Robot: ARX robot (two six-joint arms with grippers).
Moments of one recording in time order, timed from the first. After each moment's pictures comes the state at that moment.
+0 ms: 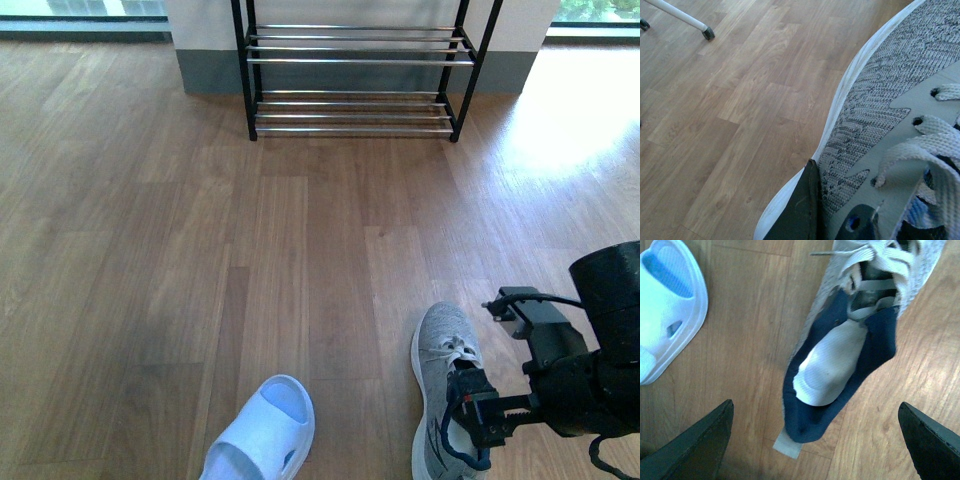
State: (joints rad) left arm -0.32 0.52 0.29 -0.42 -0.68 -0.28; right arm 0.00 2.34 0.74 0.39 -0.19 0.00
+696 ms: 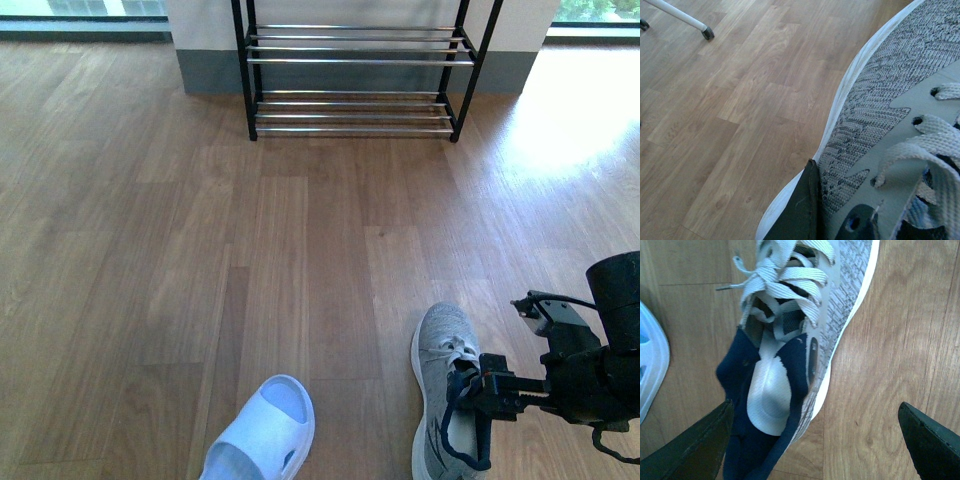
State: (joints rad) left arm -0.32 0.52 0.29 -0.42 -0.68 -0.28; right arm -0.13 2.51 0.89 0.36 -0.20 0.04
